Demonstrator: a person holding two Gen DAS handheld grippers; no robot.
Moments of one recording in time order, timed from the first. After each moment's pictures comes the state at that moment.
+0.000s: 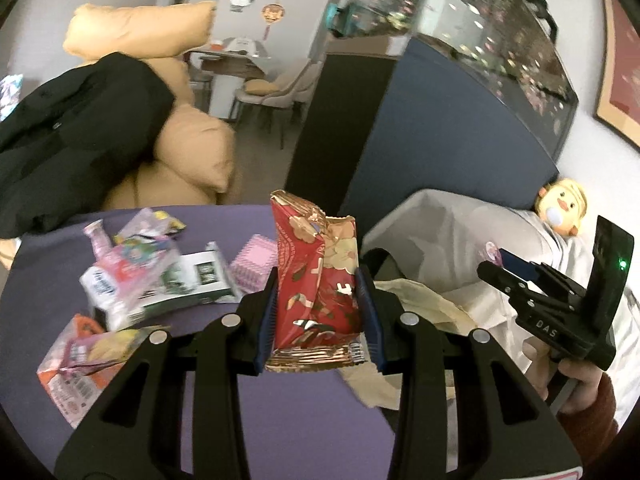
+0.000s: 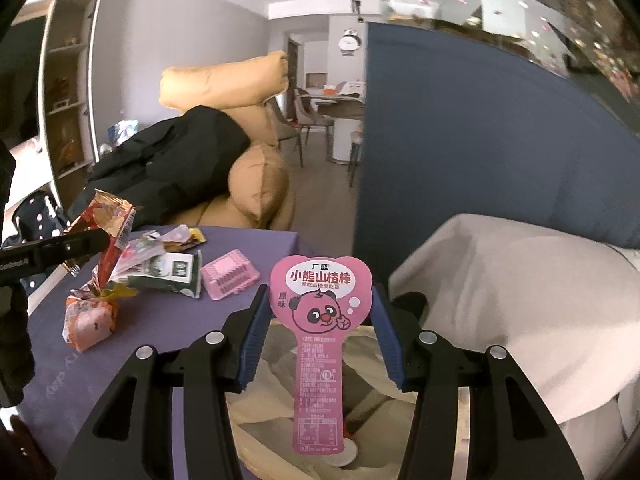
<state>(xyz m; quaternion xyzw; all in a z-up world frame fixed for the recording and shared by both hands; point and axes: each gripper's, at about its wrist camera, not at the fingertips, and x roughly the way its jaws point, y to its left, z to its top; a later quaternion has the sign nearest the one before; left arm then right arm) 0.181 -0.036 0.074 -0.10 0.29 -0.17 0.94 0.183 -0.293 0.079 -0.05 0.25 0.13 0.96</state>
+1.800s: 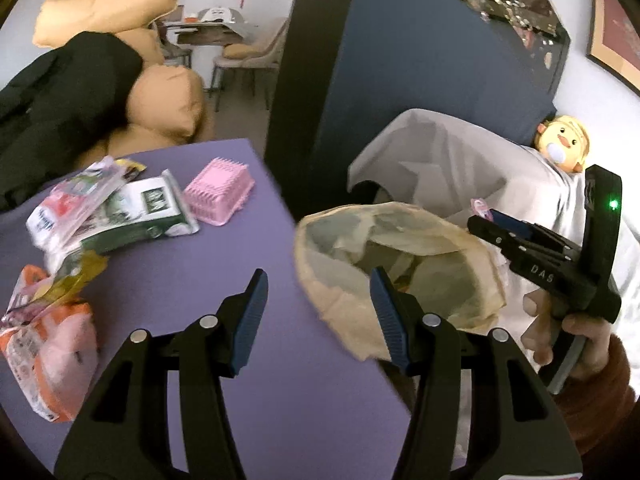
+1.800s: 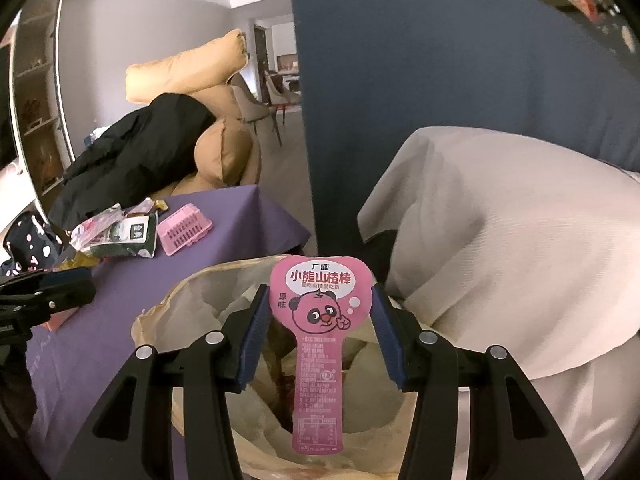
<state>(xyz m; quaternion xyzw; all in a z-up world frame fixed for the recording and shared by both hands) 0.169 -0.073 -0.001 -0.05 0.35 -0.18 0.92 0.194 -0.331 0.004 -0.01 0.30 0.10 0.95</state>
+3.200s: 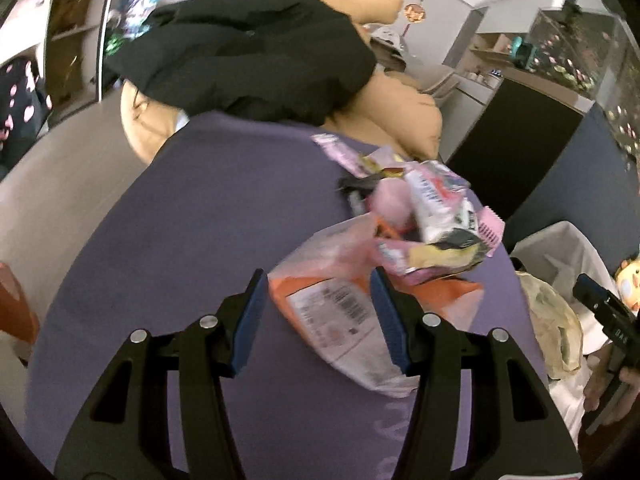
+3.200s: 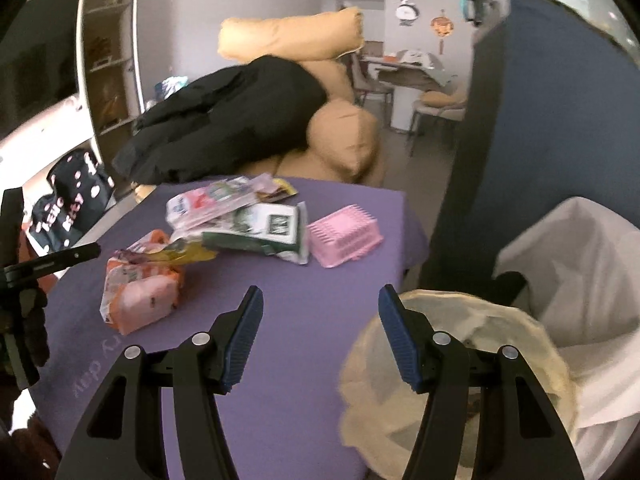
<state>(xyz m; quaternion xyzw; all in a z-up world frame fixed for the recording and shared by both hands) 0.116 0.214 -0.048 -0.21 0.34 0.04 0.91 0.189 -0.130 0.018 -0.09 0.32 0.23 0.91</state>
